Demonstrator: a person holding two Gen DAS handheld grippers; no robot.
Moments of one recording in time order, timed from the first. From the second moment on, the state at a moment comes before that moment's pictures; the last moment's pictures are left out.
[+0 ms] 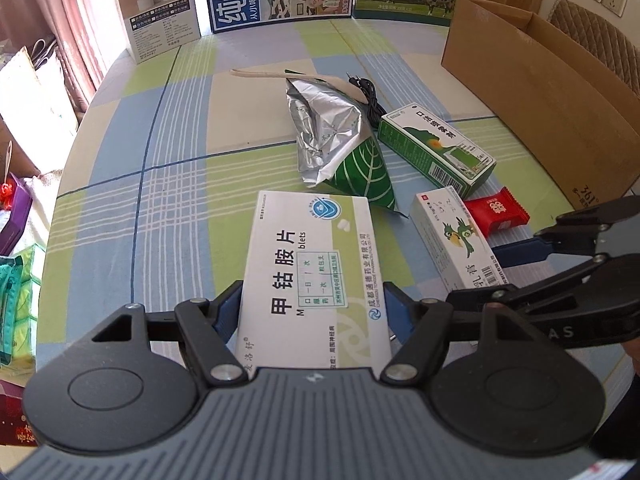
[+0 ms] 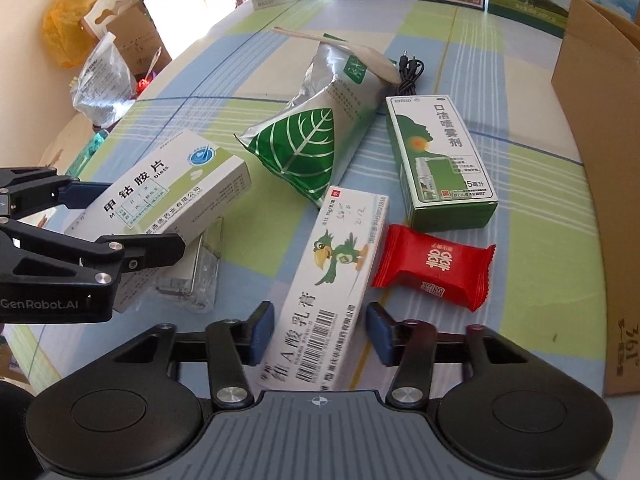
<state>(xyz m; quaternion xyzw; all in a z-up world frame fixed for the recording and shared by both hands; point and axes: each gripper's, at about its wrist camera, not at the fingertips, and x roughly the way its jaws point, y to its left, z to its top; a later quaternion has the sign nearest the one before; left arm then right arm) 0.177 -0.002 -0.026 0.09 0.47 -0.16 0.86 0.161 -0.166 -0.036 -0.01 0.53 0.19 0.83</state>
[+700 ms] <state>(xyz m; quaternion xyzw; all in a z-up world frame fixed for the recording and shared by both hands) 0.159 -0.024 -0.035 0.15 0.44 -0.19 0.86 0.143 -0.202 -0.033 -0.01 0.53 0.17 0.83</state>
